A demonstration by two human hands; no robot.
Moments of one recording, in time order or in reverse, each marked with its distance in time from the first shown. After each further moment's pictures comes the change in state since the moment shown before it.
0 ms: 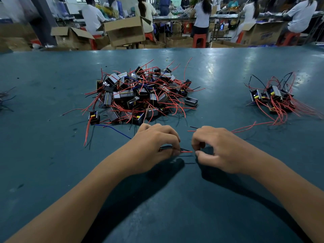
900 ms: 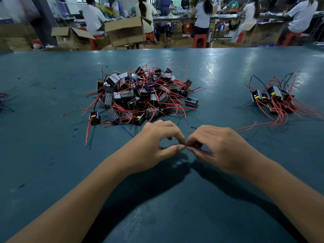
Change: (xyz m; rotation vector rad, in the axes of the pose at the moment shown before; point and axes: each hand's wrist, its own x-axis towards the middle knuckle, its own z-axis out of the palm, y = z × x) left_hand 0.004 0.007 -0.004 -0.194 0.094 0.044; right_hand 0.003 -0.005 0.006 -0.156 0.267 -0.222
